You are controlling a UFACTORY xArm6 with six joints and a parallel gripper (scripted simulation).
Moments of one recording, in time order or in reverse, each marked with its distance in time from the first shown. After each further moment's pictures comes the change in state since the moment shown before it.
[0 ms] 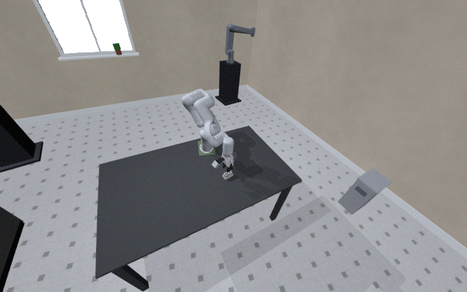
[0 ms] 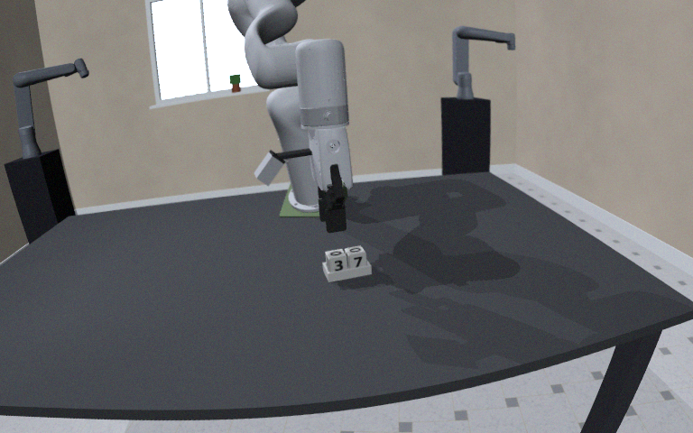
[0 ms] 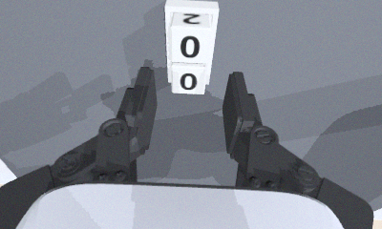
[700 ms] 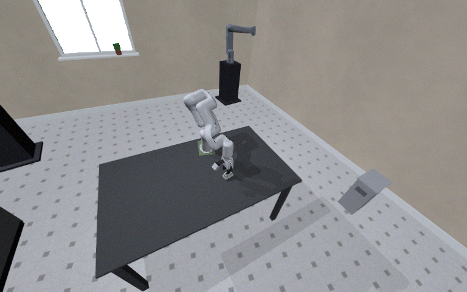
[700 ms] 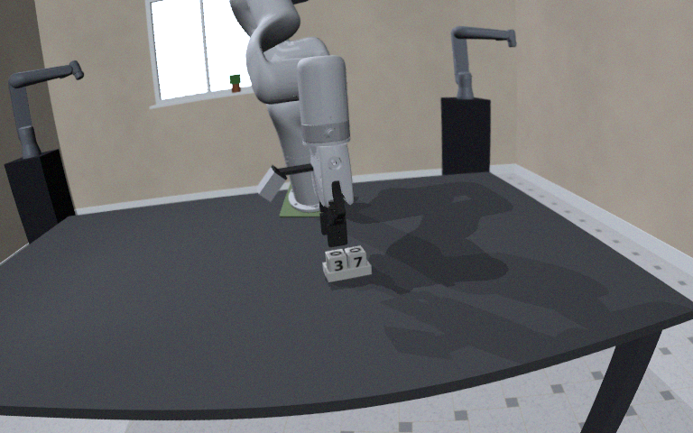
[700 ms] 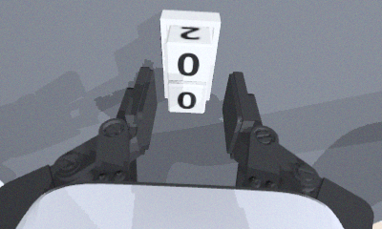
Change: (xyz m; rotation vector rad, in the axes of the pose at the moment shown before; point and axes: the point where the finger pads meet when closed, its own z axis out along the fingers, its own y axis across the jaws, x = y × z) arm 0.000 0.000 0.026 -0.001 0.000 0.000
